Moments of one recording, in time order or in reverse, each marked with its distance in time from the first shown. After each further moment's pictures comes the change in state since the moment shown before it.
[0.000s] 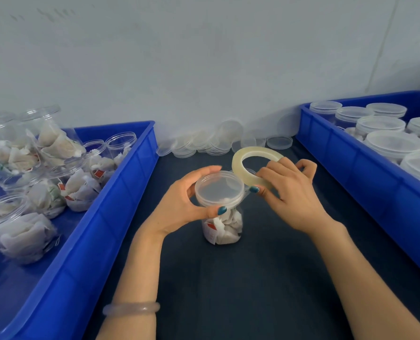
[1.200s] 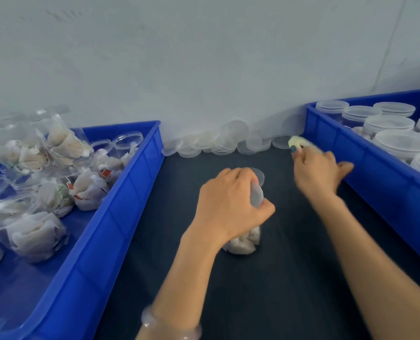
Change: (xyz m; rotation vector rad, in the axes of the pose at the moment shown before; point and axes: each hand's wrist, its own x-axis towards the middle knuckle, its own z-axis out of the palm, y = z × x) left_hand 0.015 0.055 0.063 0.834 0.168 0.064; right_hand 0.041 0.026 0.011 -0.134 0.018 0.703
